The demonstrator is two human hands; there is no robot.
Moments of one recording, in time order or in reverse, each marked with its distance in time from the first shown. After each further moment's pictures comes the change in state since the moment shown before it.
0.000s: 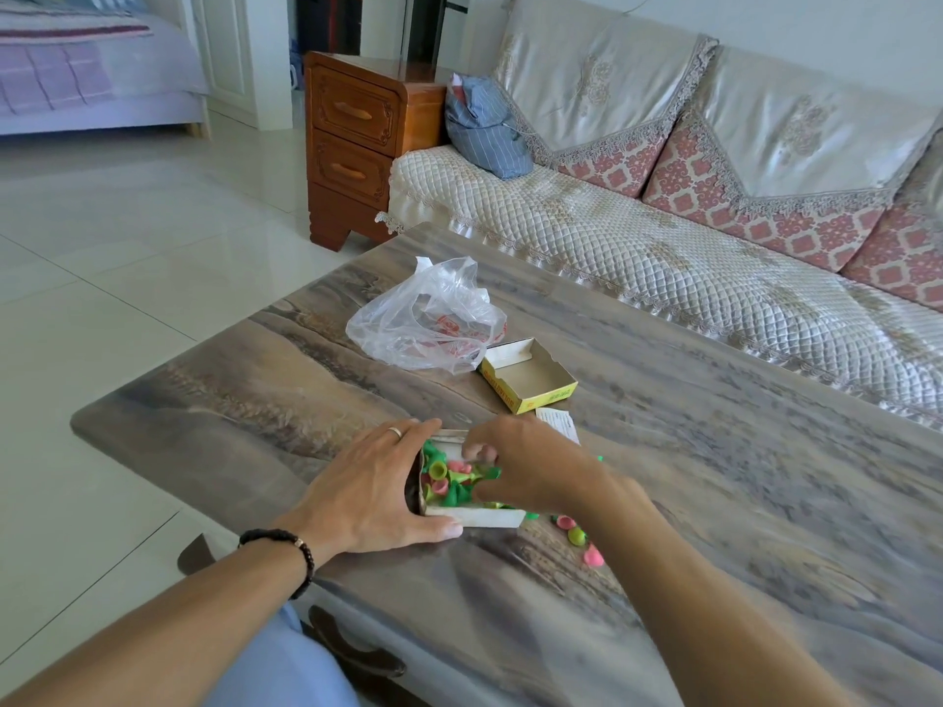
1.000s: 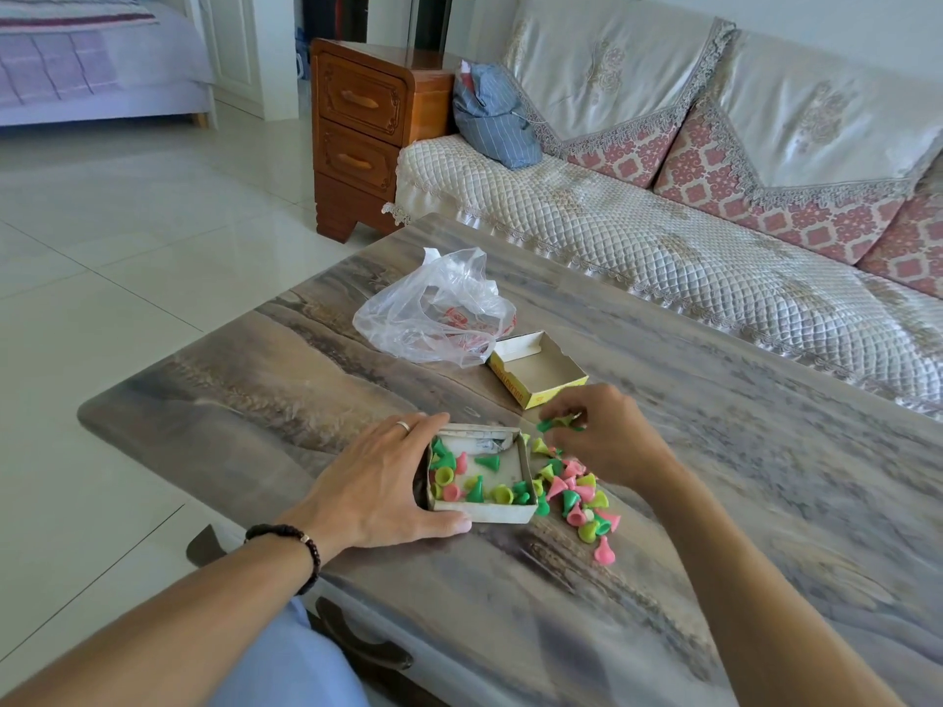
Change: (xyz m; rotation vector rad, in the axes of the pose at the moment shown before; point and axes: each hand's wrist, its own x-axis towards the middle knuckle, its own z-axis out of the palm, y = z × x) left_hand 0.000 -0.002 0.001 -0.018 -0.008 0.007; right_hand -0.010 0.054 -0.008 0.313 0.267 0.271
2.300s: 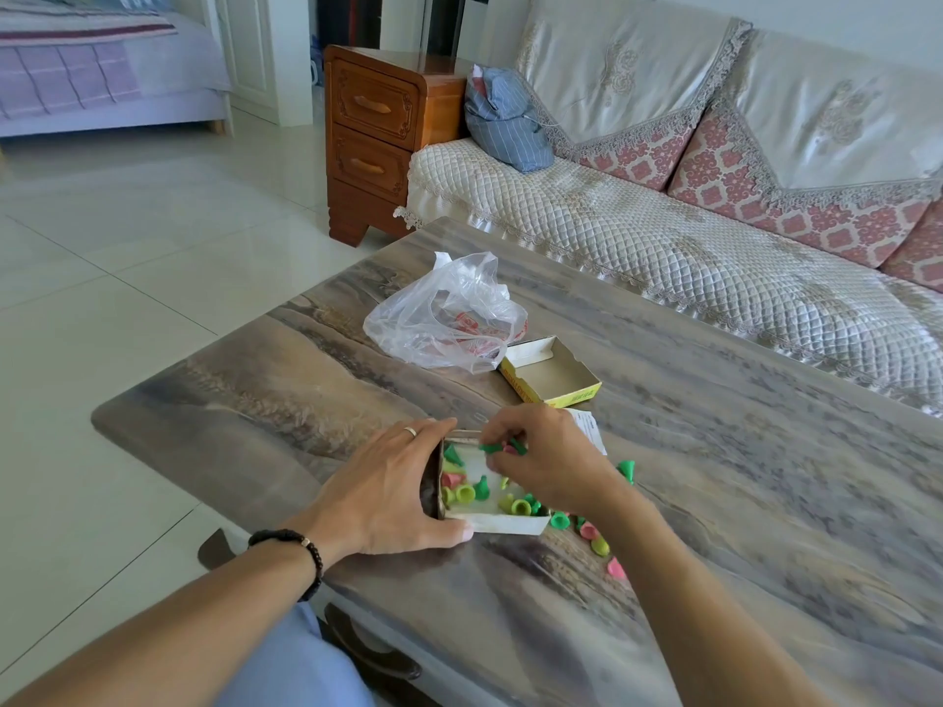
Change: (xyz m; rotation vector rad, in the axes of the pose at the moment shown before) left_hand 0.001 -0.002 -0.001 -0.063 0.013 0.007; right_hand 0.002 -0.039 0.038 0.016 -0.088 -0.185
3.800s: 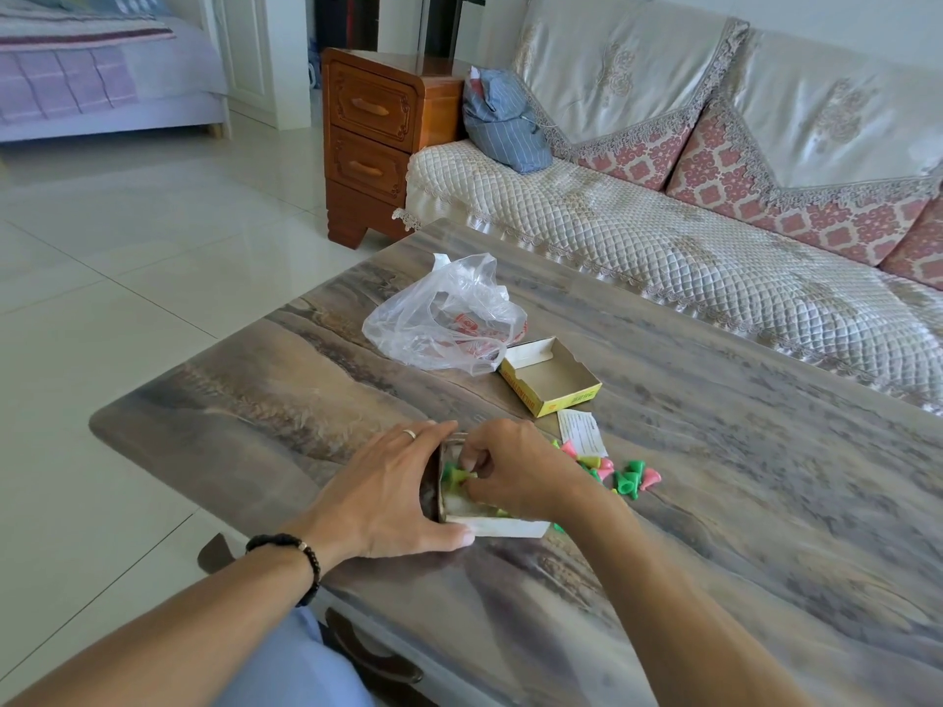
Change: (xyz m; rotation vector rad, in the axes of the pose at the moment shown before) left_hand -0.001 0.001 -0.003 -0.003 -0.014 -0.002; right_hand 0.010 -0.014 0.017 -0.146 -0.168 -0.067
